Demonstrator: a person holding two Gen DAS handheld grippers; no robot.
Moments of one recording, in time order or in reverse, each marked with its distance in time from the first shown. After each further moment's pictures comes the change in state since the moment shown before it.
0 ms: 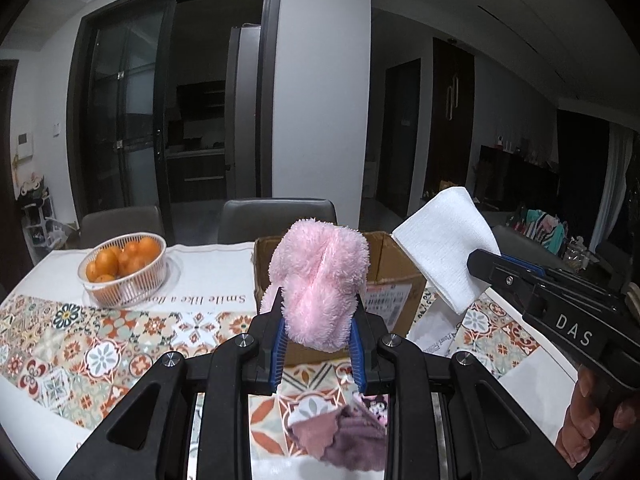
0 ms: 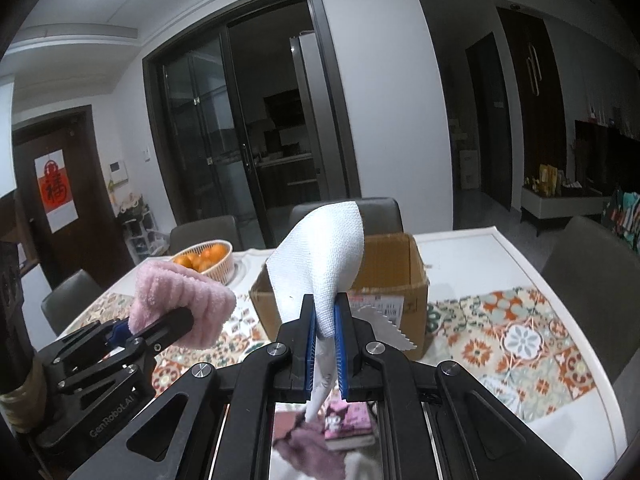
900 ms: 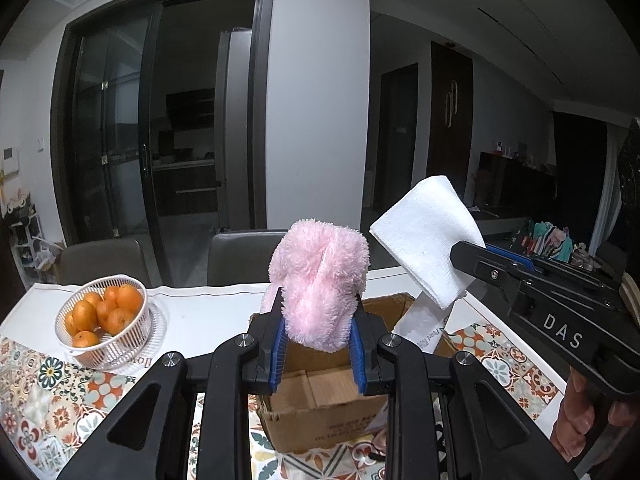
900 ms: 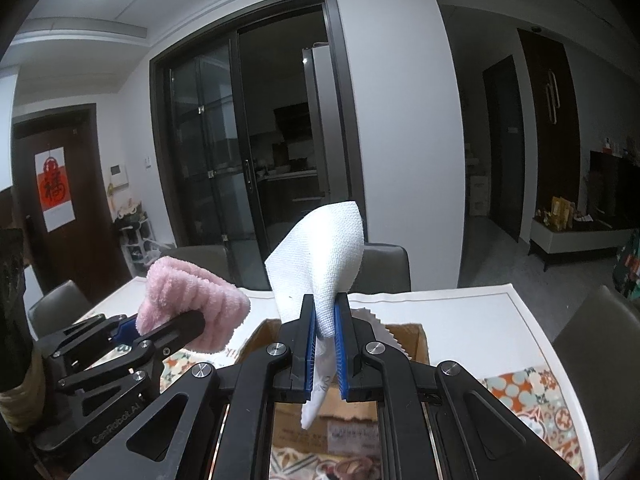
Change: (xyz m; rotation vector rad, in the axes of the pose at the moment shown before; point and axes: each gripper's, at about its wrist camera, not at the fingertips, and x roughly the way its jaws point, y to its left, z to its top) left arm 0.095 0.013 0.076 0.013 -0.017 -0.019; right arm 0.090 -0.007 0.085 -0.068 -0.040 0.017
